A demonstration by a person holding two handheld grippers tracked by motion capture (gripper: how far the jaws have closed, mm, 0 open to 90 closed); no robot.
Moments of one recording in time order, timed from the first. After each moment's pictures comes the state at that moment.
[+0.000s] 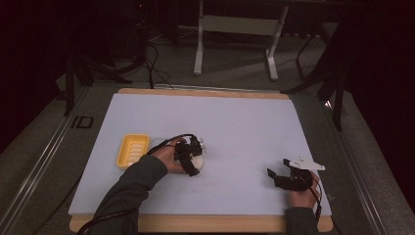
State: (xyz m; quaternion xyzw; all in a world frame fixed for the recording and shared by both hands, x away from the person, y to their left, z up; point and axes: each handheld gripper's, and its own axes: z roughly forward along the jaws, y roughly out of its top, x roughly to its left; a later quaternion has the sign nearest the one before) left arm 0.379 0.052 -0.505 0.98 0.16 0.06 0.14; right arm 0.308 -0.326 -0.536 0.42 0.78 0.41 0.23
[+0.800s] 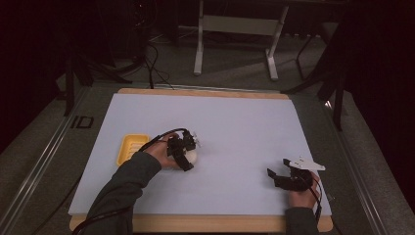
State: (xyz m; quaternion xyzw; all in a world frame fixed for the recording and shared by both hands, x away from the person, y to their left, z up) left arm 0.383 0.074 -0.487 0.97 0.19 0.07 0.14; right arm 0.308 -0.326 -0.536 0.42 0.78 0.41 0.23
